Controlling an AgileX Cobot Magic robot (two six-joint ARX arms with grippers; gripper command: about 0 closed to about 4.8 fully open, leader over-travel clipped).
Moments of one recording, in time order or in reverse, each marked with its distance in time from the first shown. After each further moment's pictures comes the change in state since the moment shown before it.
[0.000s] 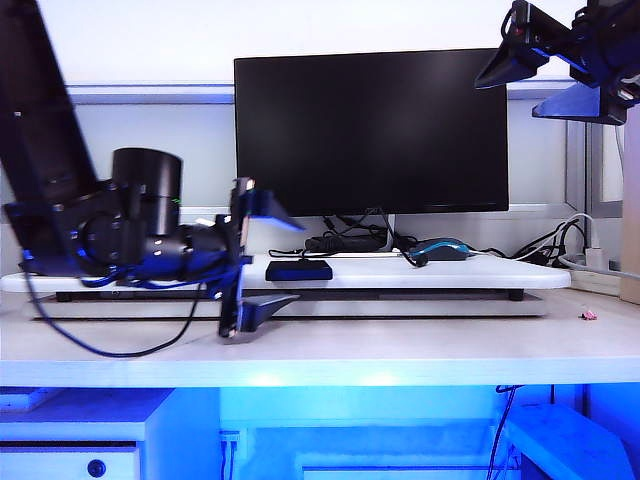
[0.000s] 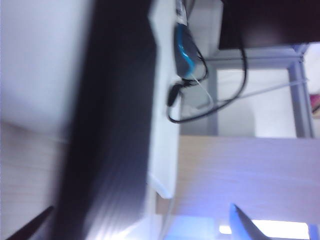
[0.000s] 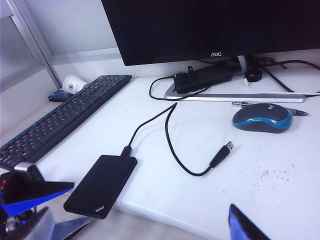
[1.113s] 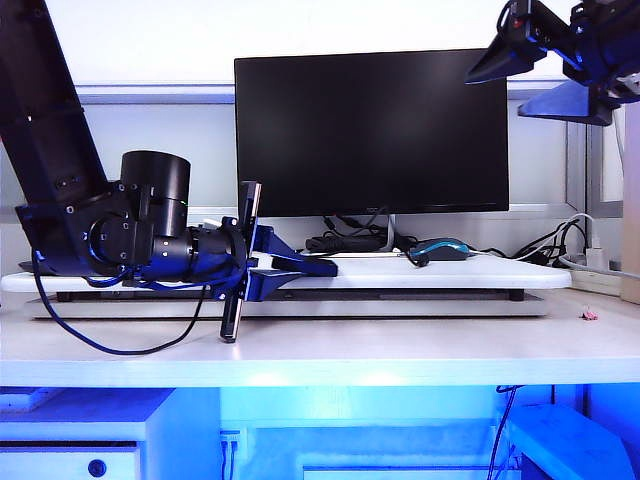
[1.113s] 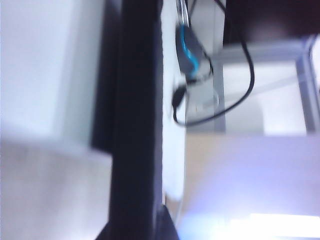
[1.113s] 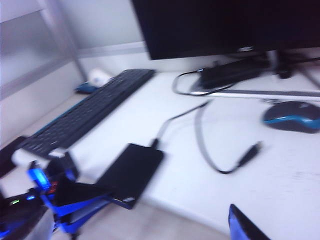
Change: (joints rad) left arm -0.006 0.019 0.037 -0.035 0.026 0.051; right arm 0.000 0.002 0.000 0.000 -0.110 0.005
